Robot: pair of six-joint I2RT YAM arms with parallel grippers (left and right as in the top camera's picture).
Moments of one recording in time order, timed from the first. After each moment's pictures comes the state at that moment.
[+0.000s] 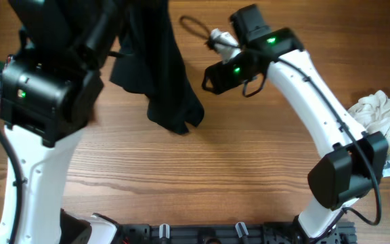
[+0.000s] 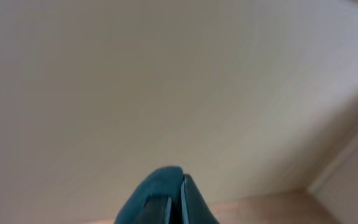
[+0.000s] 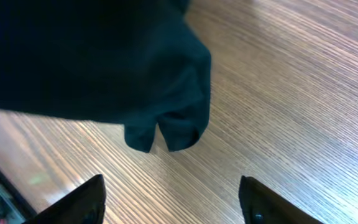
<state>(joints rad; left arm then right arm) -0.46 1.57 2.26 -0.70 -0.14 -0.19 0.39 1.88 1.74 -1.08 -0.40 -0.08</state>
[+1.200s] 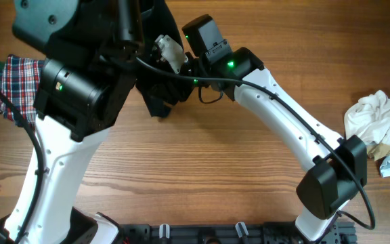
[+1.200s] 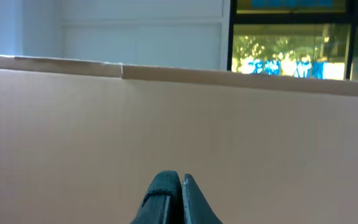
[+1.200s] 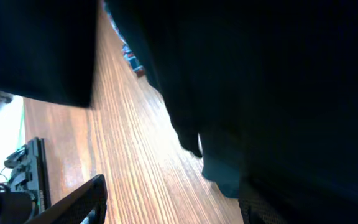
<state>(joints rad) -0.59 1.62 2.26 -0.13 -0.64 0.25 0.63 1.88 1.71 -0.69 -0.57 -0.14</state>
